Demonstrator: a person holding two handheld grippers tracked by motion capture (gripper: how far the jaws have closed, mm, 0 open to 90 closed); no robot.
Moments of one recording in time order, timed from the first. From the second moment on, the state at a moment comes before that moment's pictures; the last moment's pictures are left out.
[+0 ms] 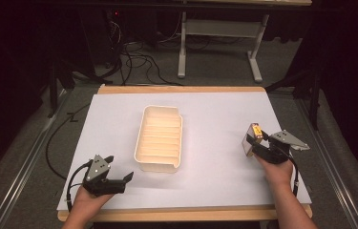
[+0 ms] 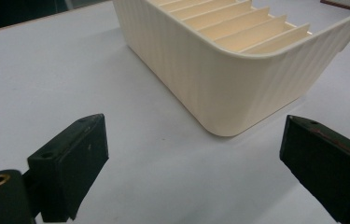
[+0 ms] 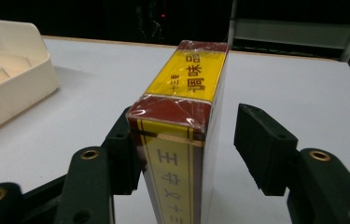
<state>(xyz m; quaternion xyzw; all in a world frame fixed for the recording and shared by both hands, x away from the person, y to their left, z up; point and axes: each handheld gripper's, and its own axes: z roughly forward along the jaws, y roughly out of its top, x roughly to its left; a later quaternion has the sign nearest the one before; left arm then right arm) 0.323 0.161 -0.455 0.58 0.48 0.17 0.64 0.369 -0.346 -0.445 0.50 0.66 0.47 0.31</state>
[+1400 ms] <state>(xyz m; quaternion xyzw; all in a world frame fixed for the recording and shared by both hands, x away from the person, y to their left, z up) 0.322 0.161 -0.455 0.58 0.48 0.17 0.63 0.361 -0.334 -0.421 0.44 0.69 0.49 0.31</state>
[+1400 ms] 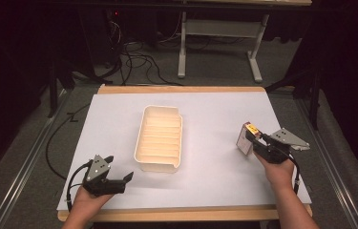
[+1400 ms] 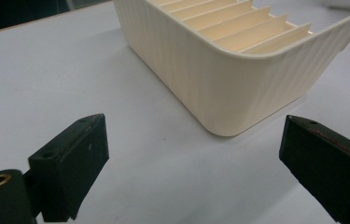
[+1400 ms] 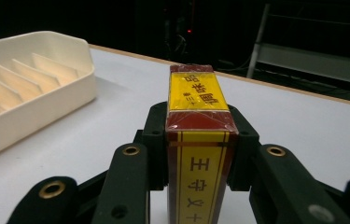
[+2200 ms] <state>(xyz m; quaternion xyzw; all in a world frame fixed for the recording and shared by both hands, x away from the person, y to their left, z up) 0.322 0.167 -0.452 0.58 0.48 0.18 0.64 0.391 -0.281 -0.387 0.33 0.72 0.55 0.26</state>
